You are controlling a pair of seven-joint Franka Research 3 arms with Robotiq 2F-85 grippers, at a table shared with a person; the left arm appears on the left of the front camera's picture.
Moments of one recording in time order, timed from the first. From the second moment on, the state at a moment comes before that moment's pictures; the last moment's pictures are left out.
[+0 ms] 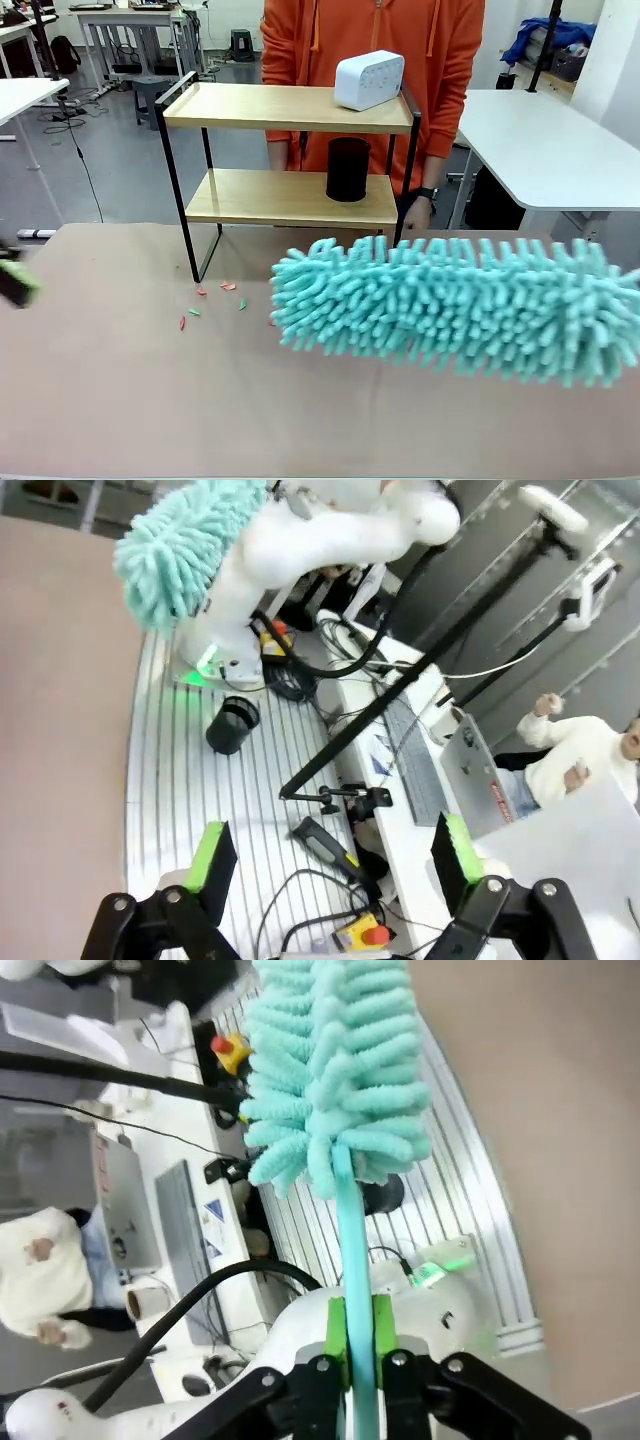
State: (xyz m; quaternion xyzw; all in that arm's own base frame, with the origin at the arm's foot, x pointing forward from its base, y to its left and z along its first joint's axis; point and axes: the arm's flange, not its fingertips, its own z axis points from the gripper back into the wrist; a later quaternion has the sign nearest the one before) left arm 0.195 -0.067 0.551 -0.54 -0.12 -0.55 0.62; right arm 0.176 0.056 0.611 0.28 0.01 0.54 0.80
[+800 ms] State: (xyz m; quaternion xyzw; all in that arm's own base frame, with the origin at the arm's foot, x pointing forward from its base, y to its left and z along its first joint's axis) left arm 0.267 -0.215 0.508 -0.50 -0.14 -0.50 0.69; right arm 0.231 0.123 0.604 0.27 0.09 0.58 0.76
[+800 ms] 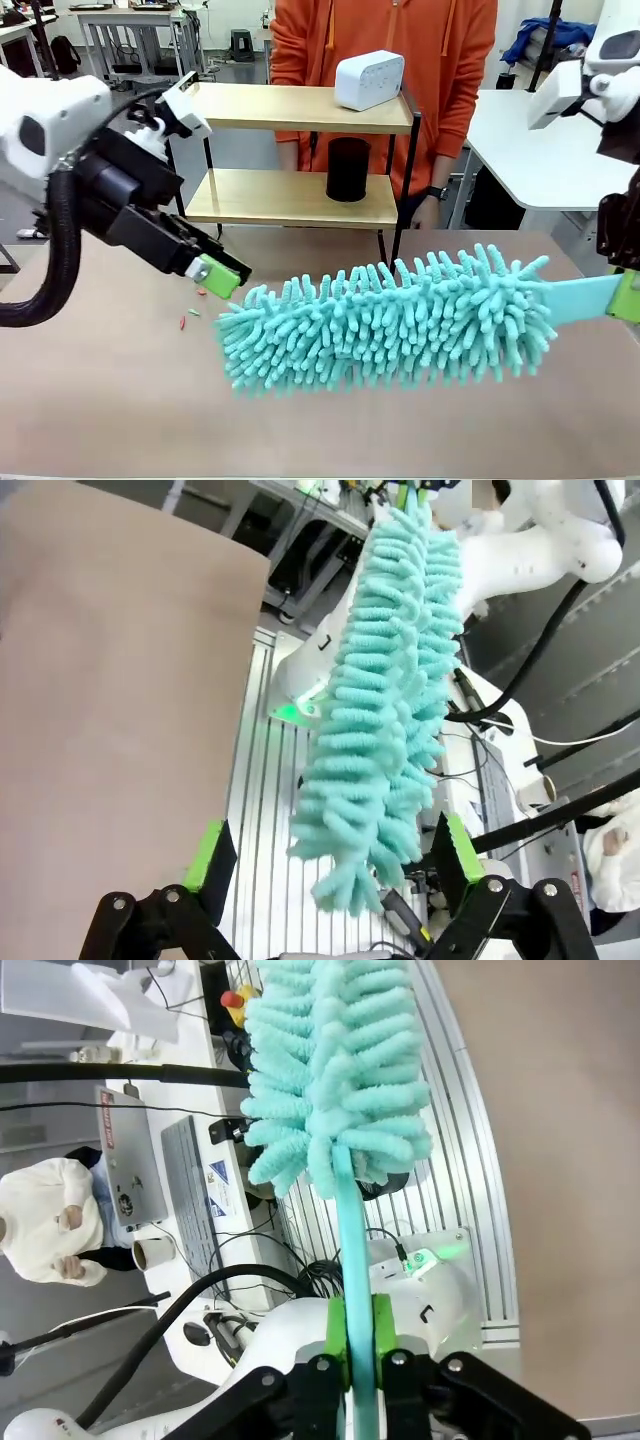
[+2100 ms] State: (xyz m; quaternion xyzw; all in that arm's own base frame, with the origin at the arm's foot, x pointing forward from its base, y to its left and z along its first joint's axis) left arm 0.255 -0.268 0.488 -0.52 -0.08 -0.54 0.66; right arm 0.264 0.109 0.599 0.30 0.10 0.58 0.75
